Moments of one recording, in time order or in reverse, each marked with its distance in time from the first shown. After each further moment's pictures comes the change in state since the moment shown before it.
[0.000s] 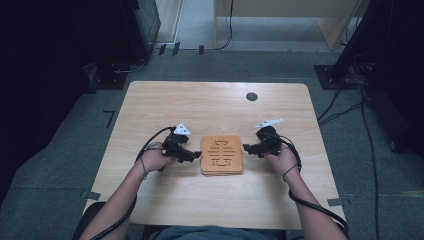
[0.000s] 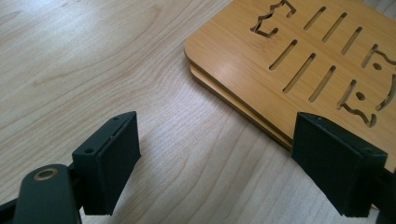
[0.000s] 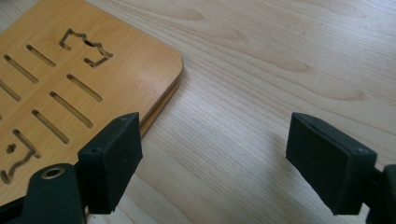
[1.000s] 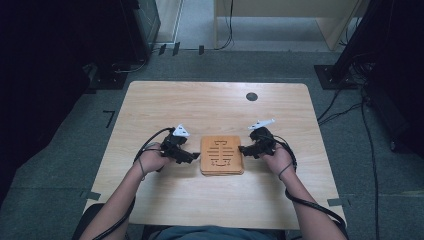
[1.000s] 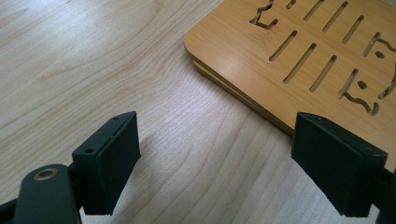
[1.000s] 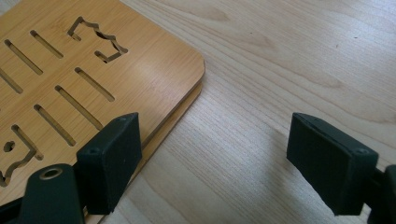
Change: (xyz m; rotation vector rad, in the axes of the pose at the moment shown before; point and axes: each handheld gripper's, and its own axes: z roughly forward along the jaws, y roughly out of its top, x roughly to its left) left arm 0.000 -0.004 -0.003 0.010 0.016 0.027; right arm 0.013 0.004 0.011 0.023 -0.006 -0.087
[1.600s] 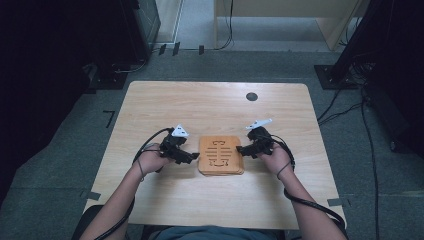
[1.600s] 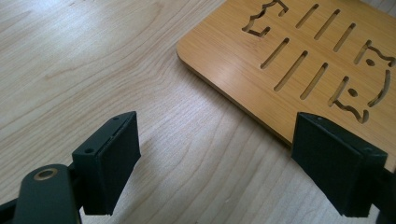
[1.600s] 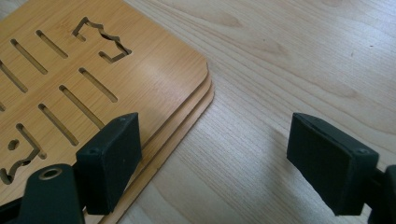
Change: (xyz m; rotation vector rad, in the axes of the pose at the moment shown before) left arm -0.001 -0.002 -0.004 -0.009 0.001 -0.001; right arm 0.004 0.004 0.003 0.002 0.018 -0.013
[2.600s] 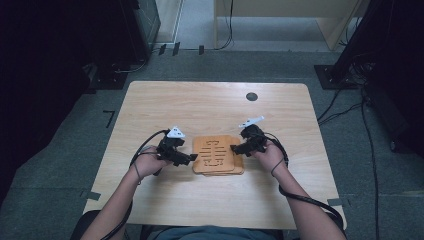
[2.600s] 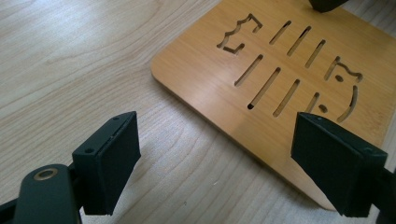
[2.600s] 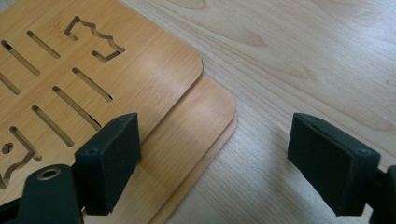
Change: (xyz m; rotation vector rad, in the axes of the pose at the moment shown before) left arm -0.002 -0.007 -0.010 -0.030 -0.018 -0.052; right arm 0.010 0.015 0.013 0.017 0.020 -0.023
